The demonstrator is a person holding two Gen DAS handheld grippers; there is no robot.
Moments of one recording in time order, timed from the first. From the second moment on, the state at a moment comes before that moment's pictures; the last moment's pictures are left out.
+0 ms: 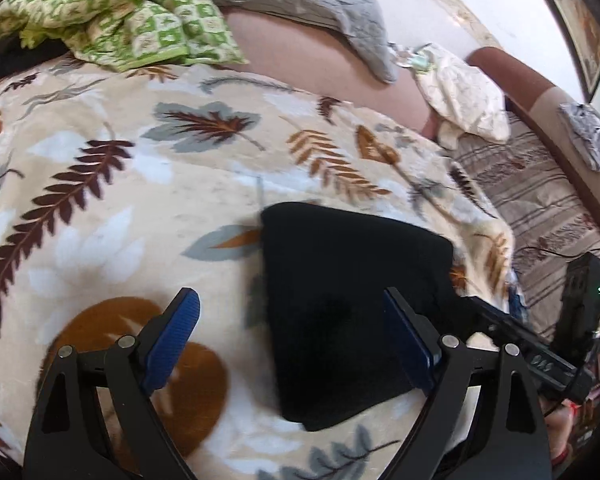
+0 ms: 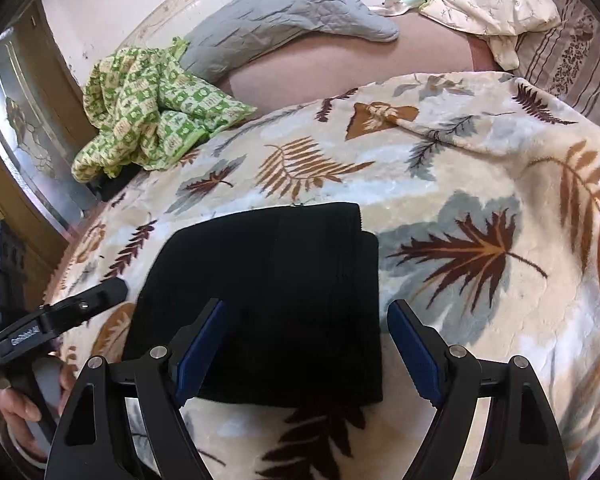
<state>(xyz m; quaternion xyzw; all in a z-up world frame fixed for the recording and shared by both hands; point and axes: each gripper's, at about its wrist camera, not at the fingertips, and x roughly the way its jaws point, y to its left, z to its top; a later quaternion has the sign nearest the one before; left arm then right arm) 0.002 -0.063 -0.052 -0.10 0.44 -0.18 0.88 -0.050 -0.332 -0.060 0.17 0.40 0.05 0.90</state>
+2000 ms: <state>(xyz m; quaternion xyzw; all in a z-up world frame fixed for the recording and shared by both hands) 0.032 -0.093 -0.057 -0.12 0.46 -0.28 0.84 -0.030 -0.332 -0.069 0.21 0.38 0.07 0.90</state>
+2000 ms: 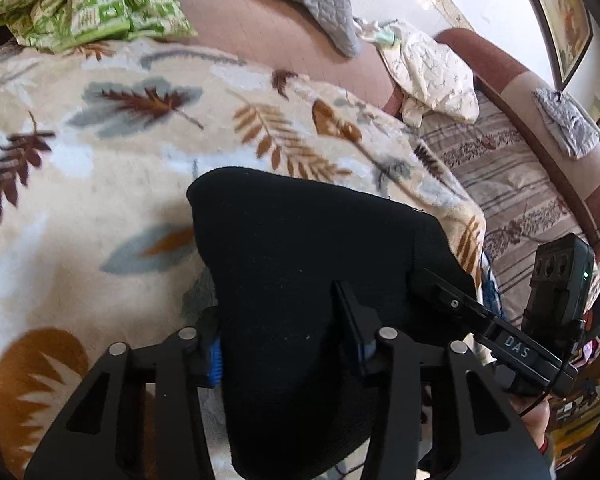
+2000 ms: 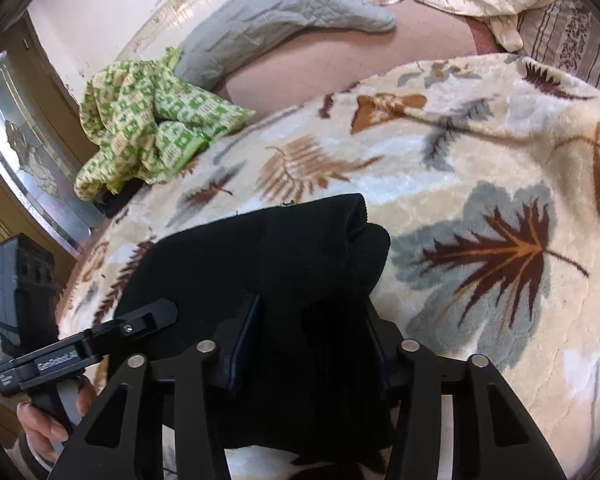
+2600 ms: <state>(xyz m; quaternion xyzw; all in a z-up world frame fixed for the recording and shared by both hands) 0.110 -0.076 -0.074 -0.10 0.49 -0.21 0.84 0.065 -0.295 -0.070 0.13 0.41 0.04 0.90</state>
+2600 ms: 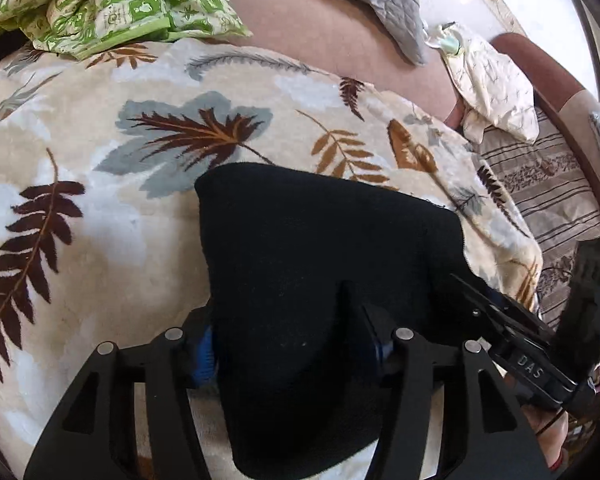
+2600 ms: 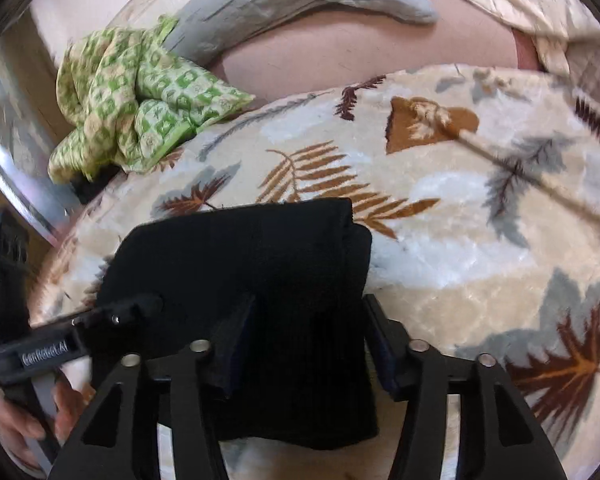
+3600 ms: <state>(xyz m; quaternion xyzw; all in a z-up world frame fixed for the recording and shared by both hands) 0.086 -0.068 -0.060 -0.05 0.44 -0.18 0.88 0.038 -0.261 -0.056 0.06 0.43 0.05 0.90</state>
